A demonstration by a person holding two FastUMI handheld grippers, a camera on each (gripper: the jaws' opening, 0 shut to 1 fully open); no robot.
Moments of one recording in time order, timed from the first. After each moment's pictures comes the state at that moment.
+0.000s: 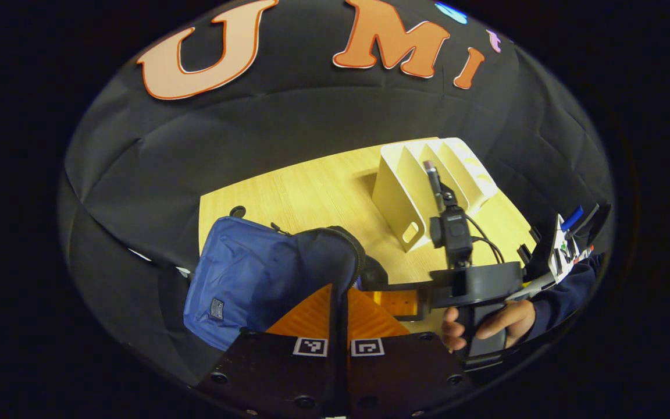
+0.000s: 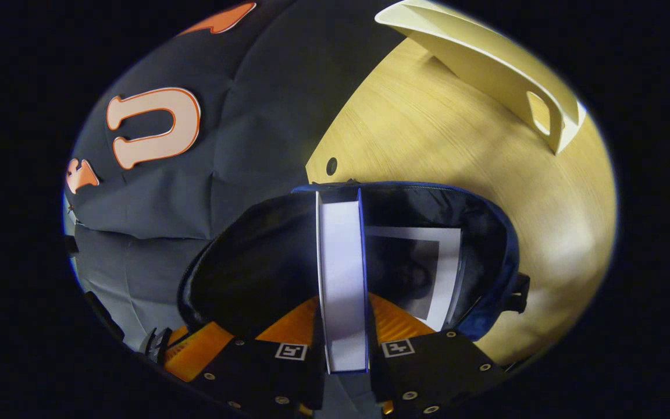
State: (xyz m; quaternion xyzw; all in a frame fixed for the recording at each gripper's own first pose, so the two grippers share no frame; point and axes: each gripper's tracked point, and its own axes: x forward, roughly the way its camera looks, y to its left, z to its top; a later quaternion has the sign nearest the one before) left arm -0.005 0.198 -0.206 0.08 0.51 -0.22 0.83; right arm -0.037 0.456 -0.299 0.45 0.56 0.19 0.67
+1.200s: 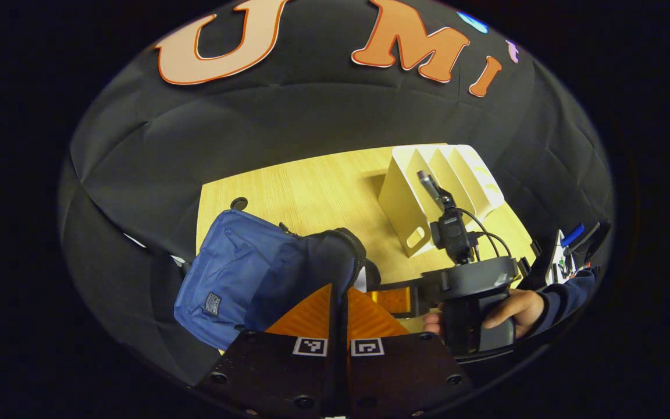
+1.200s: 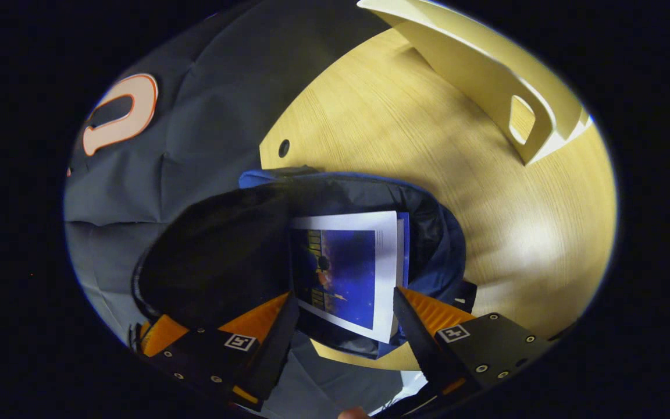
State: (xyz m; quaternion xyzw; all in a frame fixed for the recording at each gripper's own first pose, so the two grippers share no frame) left arm 0.002 0.200 -0.220 0.05 0.51 -0.20 0.83; right arm -0.050 0.420 -0.354 0.35 0.64 0.14 0.67
